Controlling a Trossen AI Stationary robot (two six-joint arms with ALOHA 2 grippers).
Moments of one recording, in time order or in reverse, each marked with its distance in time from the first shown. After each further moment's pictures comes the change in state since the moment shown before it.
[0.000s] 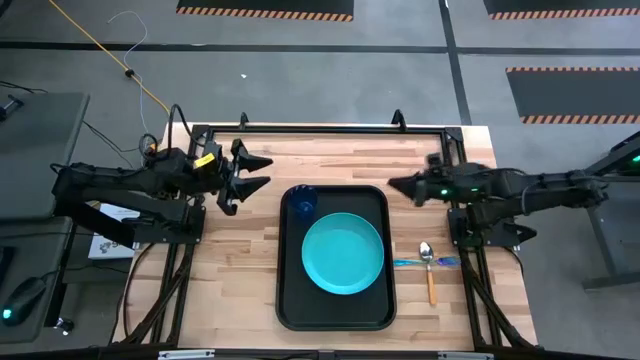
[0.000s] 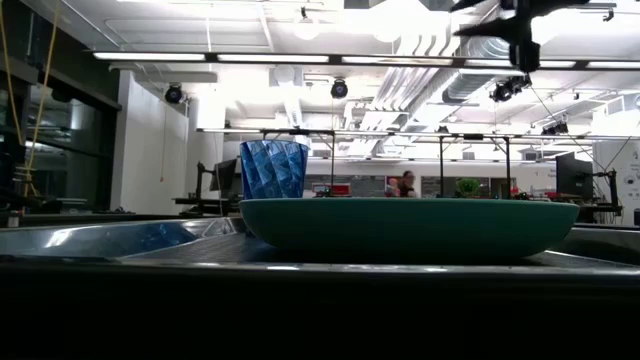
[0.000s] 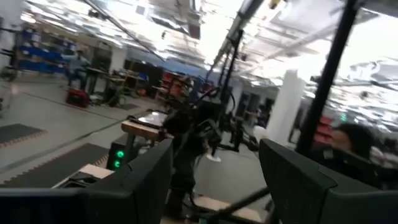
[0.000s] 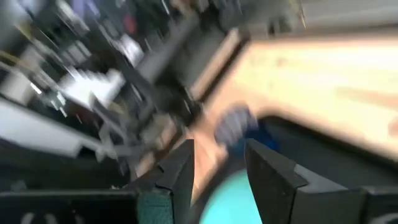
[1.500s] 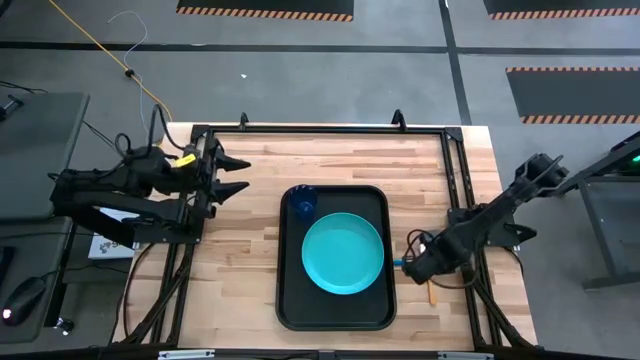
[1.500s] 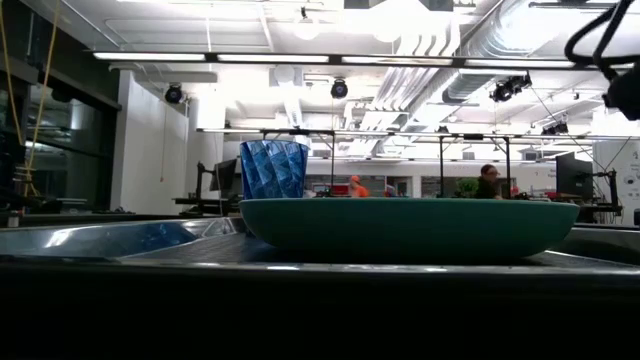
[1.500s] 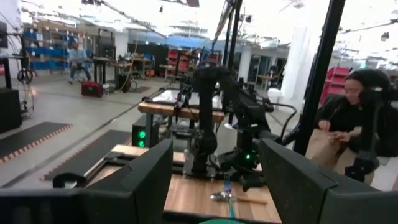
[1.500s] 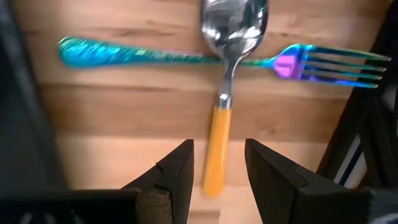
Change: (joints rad) left arm 0.000 -0.232 0.000 -0.369 0.008 0.156; right arm 0.572 0.667 0.136 -0.764 -0.470 1.186
